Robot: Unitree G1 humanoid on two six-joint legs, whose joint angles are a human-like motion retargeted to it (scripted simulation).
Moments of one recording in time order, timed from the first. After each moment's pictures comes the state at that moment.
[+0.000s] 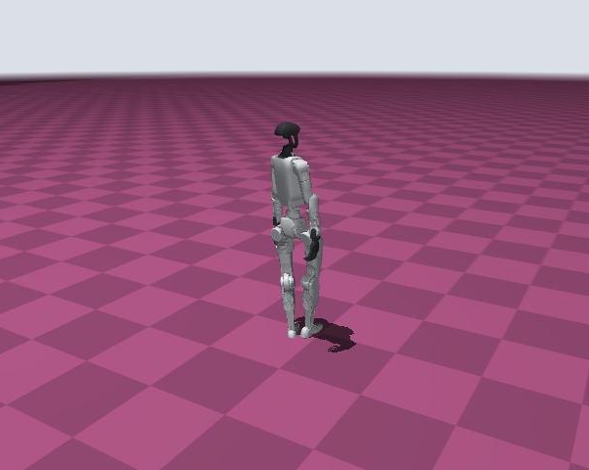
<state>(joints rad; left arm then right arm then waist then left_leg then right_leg) 0.11 0.08 0.38 1.44 0.22 0.10 -0.16 -0.09 -0.17 0.06 1.60 -0.50 0.27 0.20 -0.33 0.12 -0.12 0.00 0.04 0.64 -0.05 -0.16 0.01 -0.22 0.21 0.08 0.11 0.03 -0.04</state>
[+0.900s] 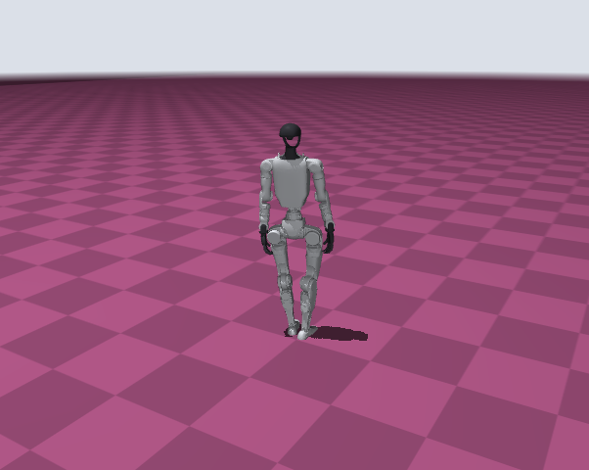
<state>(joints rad) 0.11 0.08 0.41 1.59 0.22 0.09 -0.12 -0.03 -0.15 0.05 1.44 -0.50 0.20 0.23 -0.07 0.00 -0.13 -0.11 -0.11 0.12 0.01 -0.03 0.07 -0.05 0.02 -0.34 0.06 -0.09 -0.03</state>
